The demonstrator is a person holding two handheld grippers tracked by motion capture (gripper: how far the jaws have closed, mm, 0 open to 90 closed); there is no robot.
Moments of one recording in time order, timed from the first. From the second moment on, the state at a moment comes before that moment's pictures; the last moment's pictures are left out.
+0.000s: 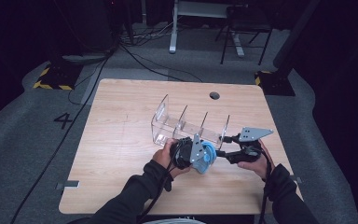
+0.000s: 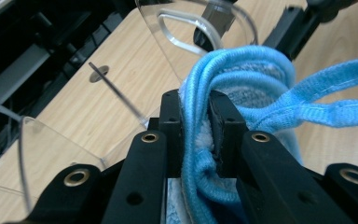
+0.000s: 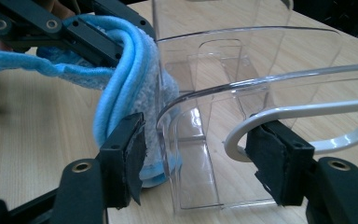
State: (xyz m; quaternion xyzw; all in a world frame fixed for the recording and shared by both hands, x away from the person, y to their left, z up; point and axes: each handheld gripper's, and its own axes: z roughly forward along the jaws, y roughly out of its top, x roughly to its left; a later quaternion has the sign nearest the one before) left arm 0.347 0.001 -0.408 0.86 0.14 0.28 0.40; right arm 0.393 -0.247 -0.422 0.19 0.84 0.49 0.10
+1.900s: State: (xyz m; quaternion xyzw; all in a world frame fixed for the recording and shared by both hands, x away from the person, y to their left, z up) left arm 0.417 0.162 -0.416 0.80 0.34 0.33 0.37; right arm 0.384 -0.227 -0.430 0.17 0.85 0.48 0.12
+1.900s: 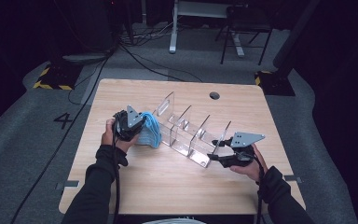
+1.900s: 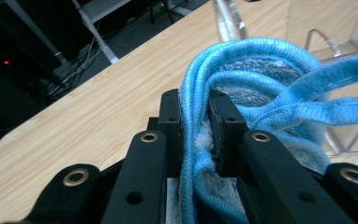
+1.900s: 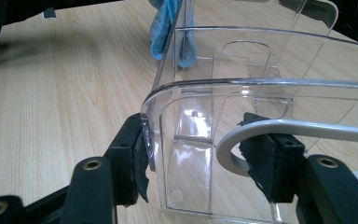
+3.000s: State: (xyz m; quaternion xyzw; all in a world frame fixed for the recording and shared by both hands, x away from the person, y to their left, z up) left arm 0.353 0.020 -0.404 0.86 0.16 0.23 0.43; right arm 0.379 -0.228 -0.428 0.20 0.85 0.47 0.13
